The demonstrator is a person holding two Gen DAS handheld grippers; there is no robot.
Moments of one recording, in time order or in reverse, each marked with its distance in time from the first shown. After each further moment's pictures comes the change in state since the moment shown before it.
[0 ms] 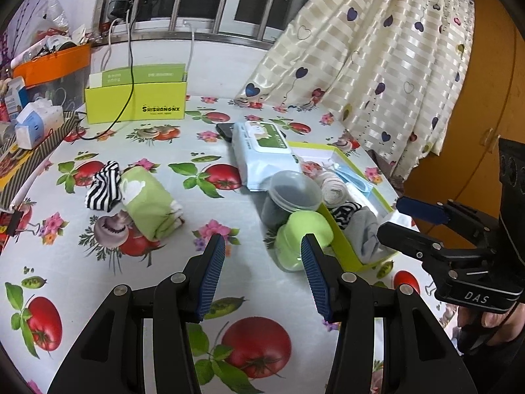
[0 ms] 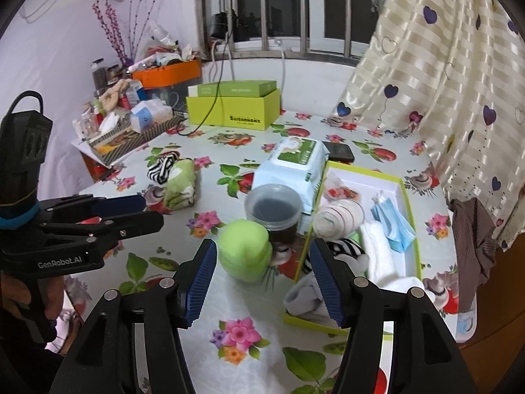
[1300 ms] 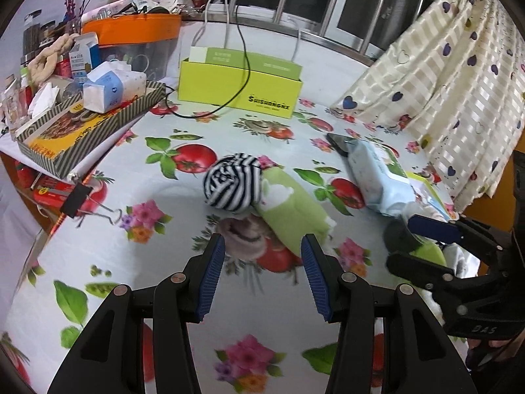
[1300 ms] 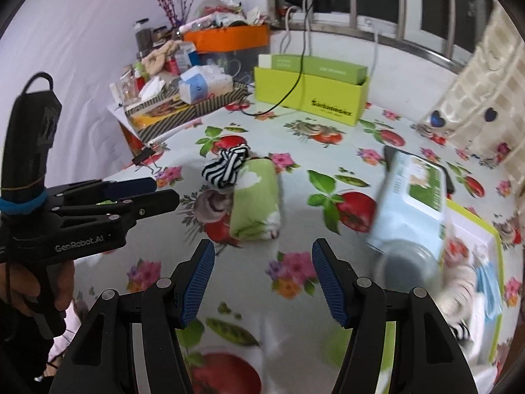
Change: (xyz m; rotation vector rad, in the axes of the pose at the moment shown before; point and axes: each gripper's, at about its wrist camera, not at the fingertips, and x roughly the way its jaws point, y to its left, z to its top) left arm -0.002 0.137 0.006 -0.187 -0.001 0.199; right arm 0.116 0.099 0.057 -0.146 0.129 0.187
